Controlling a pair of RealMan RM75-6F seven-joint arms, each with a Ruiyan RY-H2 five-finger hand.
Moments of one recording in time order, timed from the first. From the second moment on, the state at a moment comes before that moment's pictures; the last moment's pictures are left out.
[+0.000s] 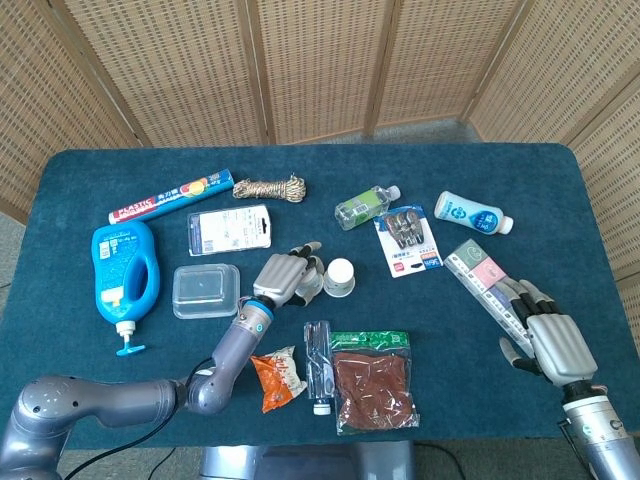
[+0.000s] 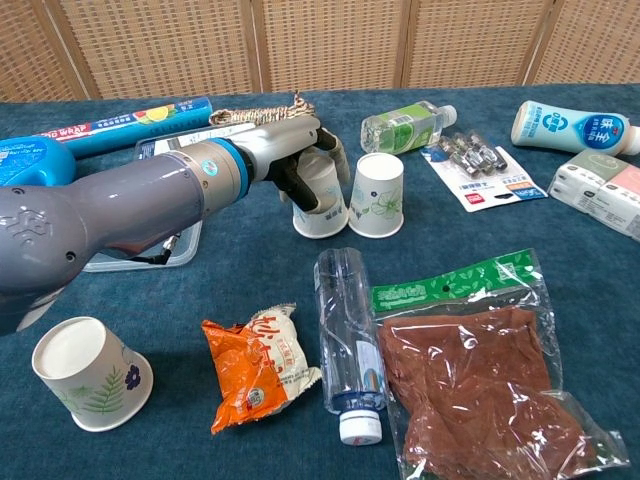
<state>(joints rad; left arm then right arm) -1.00 -1.86 -0.30 -1.31 0.78 0.91 0.42 0.23 -0.99 0.03 -1.81 -1.48 1.27 0.03</state>
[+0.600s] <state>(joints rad) -0.97 -1.83 -0.29 -1.34 0.81 0.92 0.38 0.23 -0.99 0.03 -1.84 -1.48 1.27 0.01</state>
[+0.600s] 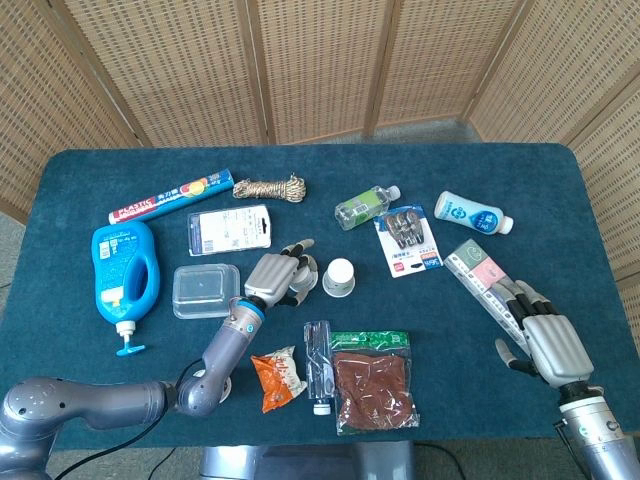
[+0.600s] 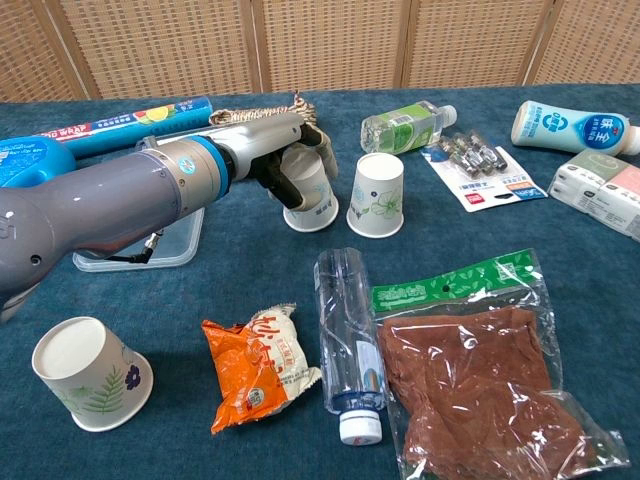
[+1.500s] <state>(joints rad) -0.98 -1.84 -0.31 -1.36 0.75 0.89 0.39 0.22 -0.98 0.03 -1.83 -1.48 1.28 0.02</state>
